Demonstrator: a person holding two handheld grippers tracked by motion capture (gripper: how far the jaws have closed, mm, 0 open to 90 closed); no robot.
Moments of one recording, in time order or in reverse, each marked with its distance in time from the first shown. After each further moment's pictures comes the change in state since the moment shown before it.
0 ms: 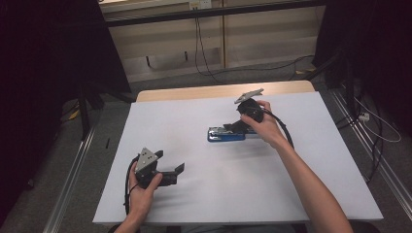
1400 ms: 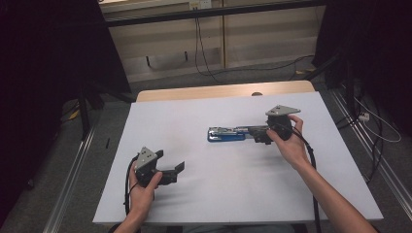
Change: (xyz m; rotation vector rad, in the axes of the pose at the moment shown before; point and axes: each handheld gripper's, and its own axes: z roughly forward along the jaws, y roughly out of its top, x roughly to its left) left arm 0.002 0.000 0.003 -0.004 -0.006 -0.049; right arm 0.001 -0.070 -0.060 -0.174 -0.255 0.128
